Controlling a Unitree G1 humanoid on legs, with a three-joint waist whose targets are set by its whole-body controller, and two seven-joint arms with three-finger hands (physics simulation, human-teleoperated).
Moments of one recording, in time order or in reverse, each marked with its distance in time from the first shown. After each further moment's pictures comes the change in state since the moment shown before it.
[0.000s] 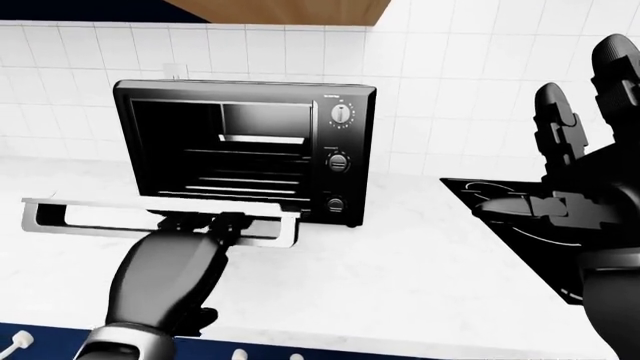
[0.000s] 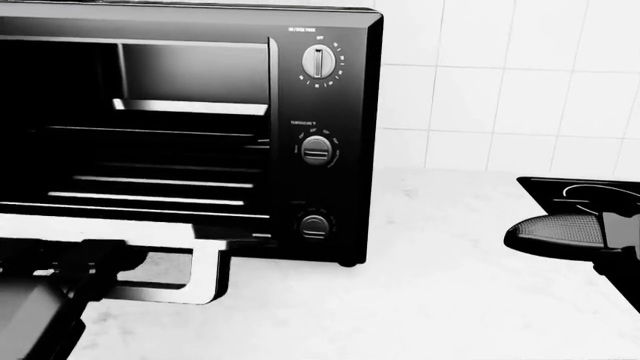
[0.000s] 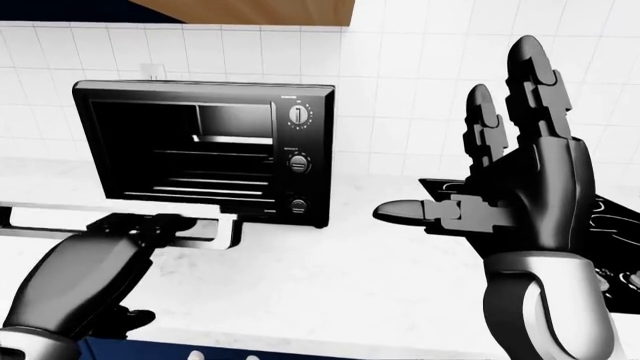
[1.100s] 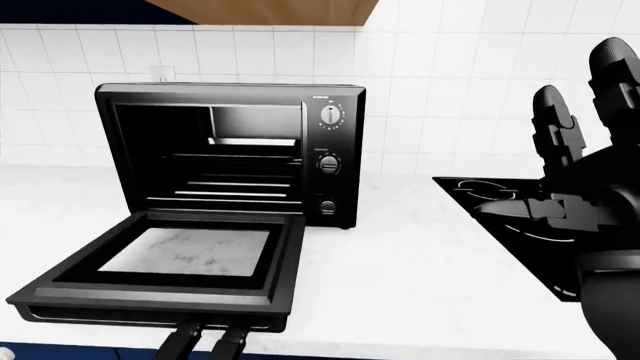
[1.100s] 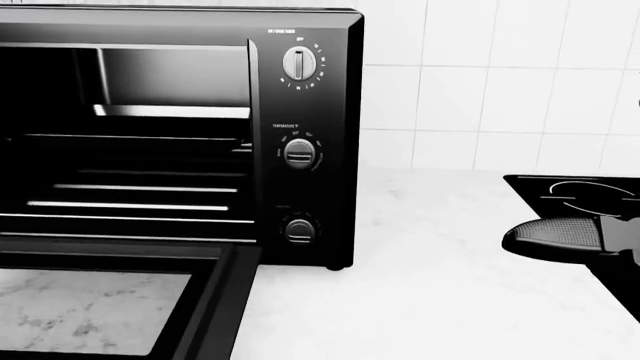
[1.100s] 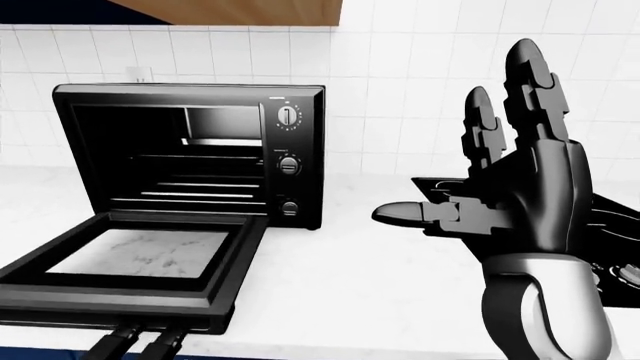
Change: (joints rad) left arm 0.444 -0.538 0.790 0.108 -0.756 -1.078 -0.272; right arm 0.011 0.005 0.006 -0.003 -0.002 -0.007 -0.002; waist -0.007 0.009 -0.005
